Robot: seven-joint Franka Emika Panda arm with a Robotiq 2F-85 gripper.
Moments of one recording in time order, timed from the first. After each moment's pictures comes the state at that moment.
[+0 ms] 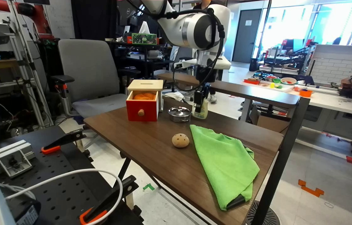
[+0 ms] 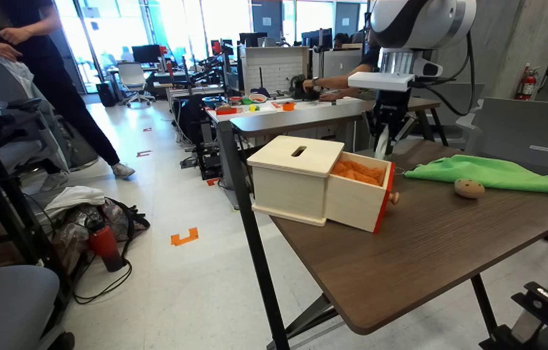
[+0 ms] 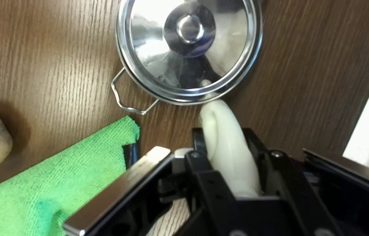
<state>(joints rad) 0.02 1.05 -0.04 -1.11 0.10 2.12 1.17</state>
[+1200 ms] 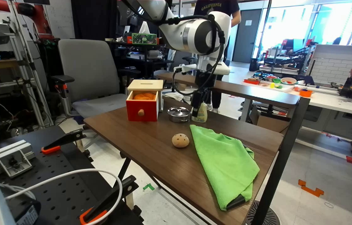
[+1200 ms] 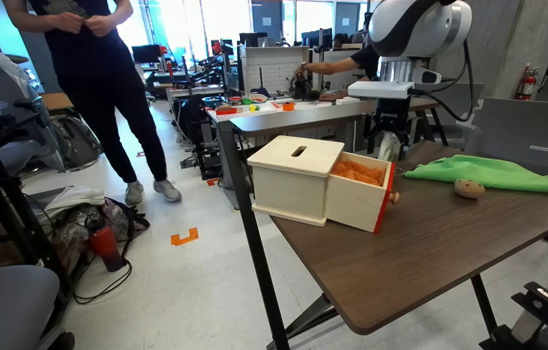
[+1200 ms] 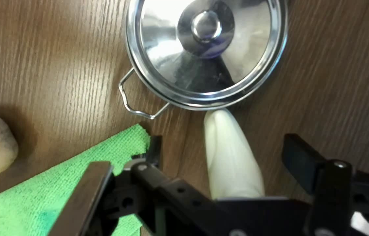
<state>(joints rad) 0.02 1.10 -0.04 -1.06 0.10 2.07 1.16</state>
